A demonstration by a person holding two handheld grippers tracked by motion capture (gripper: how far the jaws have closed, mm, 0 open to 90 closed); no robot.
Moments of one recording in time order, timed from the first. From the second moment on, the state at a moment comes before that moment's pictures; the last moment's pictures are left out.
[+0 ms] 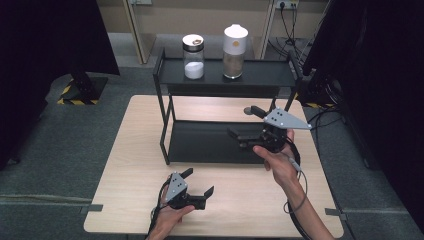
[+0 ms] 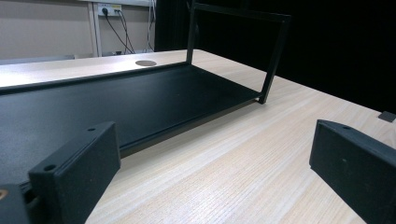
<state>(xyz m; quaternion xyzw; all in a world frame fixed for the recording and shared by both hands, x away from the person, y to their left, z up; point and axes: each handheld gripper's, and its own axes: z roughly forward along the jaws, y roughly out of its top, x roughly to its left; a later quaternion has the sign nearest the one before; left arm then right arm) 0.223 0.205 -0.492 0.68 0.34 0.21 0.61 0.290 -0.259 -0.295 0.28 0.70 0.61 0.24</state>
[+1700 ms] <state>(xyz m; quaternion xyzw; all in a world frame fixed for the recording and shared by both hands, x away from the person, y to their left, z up) 0.222 0.206 -0.492 0.68 0.35 0.21 0.61 0.236 -0.273 -0.408 0.28 0.72 0.59 0.24</state>
